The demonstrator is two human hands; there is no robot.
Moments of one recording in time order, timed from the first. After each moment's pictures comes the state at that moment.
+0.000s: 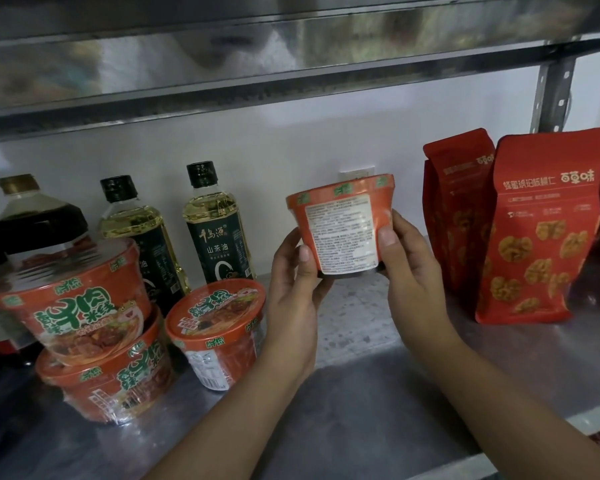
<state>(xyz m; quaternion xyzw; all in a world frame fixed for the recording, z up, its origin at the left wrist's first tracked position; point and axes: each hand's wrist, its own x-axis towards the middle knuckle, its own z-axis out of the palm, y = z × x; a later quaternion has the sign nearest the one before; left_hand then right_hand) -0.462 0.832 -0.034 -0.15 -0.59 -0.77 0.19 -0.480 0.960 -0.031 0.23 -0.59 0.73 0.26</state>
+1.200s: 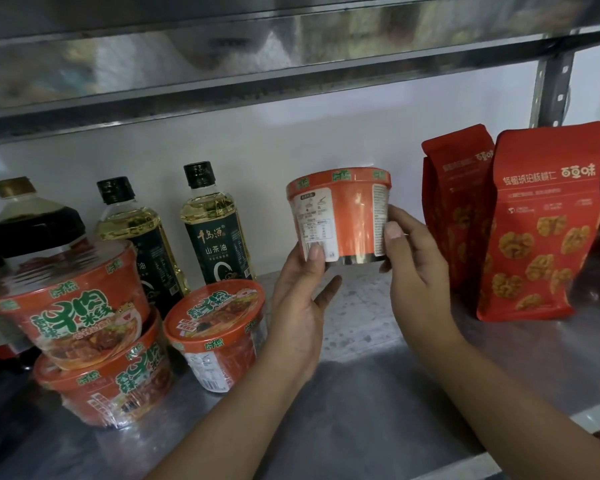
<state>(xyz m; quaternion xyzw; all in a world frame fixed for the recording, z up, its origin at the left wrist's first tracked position) -0.459 0.833 -0.032 -0.16 -0.59 -0.78 0.14 -0.488 0.963 -0.038 0.17 -0.62 0.69 0.32</state>
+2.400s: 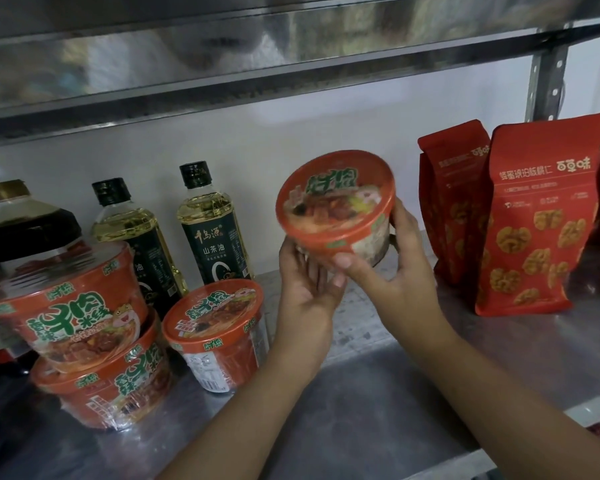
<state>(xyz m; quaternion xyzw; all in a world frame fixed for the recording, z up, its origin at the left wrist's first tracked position) -0.470 0.836 -0.045 -0.21 -0.60 -0.74 0.21 -0.486 0.959 -0.036 0.25 -0.67 0.62 0.32</state>
